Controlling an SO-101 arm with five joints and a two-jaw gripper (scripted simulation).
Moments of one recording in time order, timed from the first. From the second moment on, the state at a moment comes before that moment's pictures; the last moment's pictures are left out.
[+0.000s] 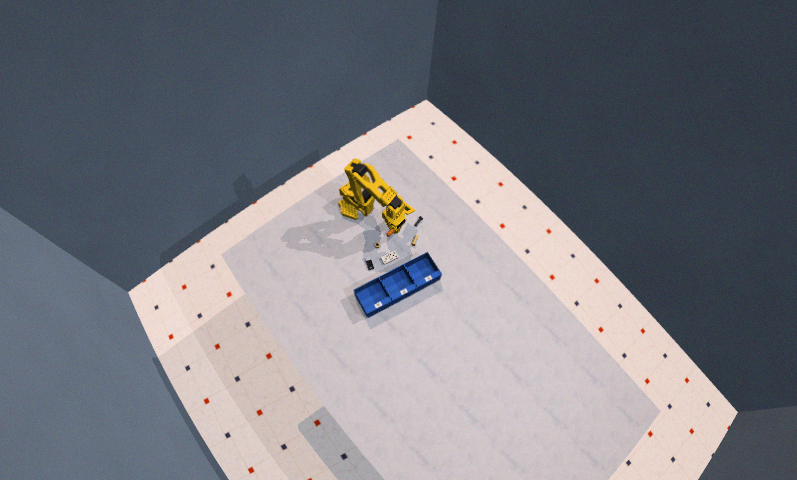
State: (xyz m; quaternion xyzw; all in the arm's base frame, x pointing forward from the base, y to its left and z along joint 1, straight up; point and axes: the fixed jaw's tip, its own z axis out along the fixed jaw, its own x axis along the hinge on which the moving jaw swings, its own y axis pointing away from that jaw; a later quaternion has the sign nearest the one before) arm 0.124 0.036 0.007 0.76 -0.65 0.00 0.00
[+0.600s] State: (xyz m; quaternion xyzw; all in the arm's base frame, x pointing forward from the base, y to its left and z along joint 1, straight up) arm 0.122 0.035 0.027 0.76 -0.65 -0.01 0.02
